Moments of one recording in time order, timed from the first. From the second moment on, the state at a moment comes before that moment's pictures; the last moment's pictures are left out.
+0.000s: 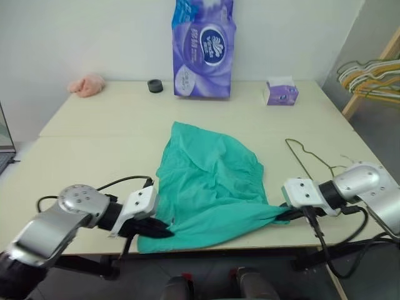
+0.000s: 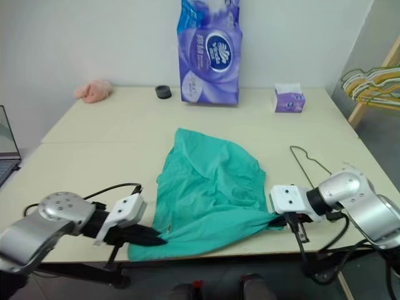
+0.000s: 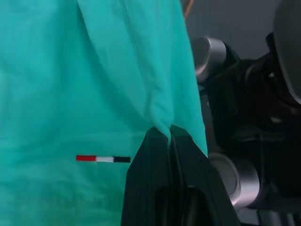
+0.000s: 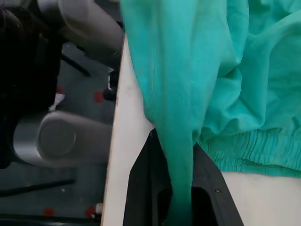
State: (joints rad) left arm -0.21 0.95 -0.18 -0.25 -0.39 0.49 -1.27; right arm -0.45 -0.94 0.29 -0.31 0.21 0.50 1.35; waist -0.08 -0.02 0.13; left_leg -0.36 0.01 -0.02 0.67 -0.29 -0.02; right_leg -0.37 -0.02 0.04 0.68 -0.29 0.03
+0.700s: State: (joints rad) left arm -1.58 0.82 -0.59 1.20 0.64 -0.61 -0.13; right arm -1.47 -0.54 0.37 1.17 -0.34 -0.66 0.30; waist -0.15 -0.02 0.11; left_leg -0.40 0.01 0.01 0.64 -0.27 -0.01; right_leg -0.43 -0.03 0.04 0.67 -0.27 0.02
